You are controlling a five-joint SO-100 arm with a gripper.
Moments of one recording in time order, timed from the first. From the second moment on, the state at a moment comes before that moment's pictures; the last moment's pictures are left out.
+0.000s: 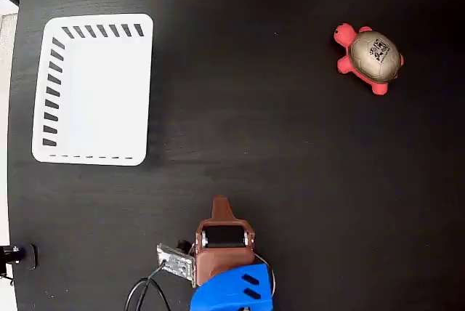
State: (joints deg) arm -0.9 185.8 167.9 71.9 4.1
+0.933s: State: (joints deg) arm 4.4 154.7 155.9 60.6 4.7
